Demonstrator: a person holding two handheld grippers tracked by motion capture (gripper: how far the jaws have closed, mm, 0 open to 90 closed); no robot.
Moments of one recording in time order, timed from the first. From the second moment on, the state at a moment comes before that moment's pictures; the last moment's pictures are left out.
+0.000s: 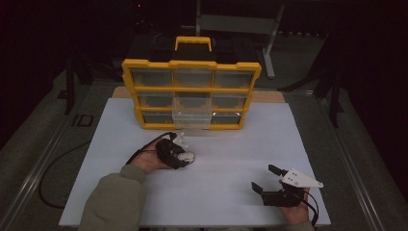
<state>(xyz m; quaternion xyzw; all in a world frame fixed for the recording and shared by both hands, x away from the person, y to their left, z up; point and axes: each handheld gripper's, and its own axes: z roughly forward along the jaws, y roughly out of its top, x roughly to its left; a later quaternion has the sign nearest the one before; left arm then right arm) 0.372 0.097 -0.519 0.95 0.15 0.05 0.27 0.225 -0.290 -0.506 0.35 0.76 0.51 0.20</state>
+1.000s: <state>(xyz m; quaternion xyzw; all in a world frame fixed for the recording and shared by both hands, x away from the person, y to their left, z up) 0.364 0.099 -0.500 0.95 0.15 0.06 0.27 0.226 -0.291 -0.506 0.36 0.76 0.51 0.20</state>
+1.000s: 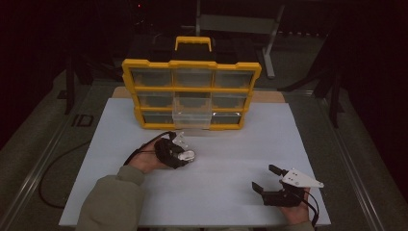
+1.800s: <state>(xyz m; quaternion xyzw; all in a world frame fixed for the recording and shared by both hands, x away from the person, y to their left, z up) 0.355 0.114 -0.472 0.95 0.15 0.08 0.28 0.226 -0.291 -0.506 0.36 0.76 0.51 0.20</state>
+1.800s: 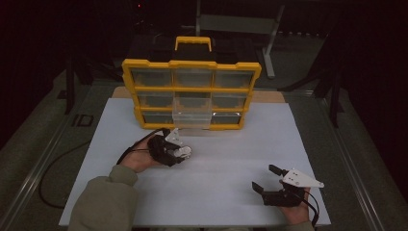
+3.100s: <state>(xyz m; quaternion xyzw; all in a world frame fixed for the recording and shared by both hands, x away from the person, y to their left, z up) 0.344 0.128 -0.426 0.94 0.14 0.11 0.28 0.226 -0.293 -0.506 0.36 0.75 0.51 0.20</state>
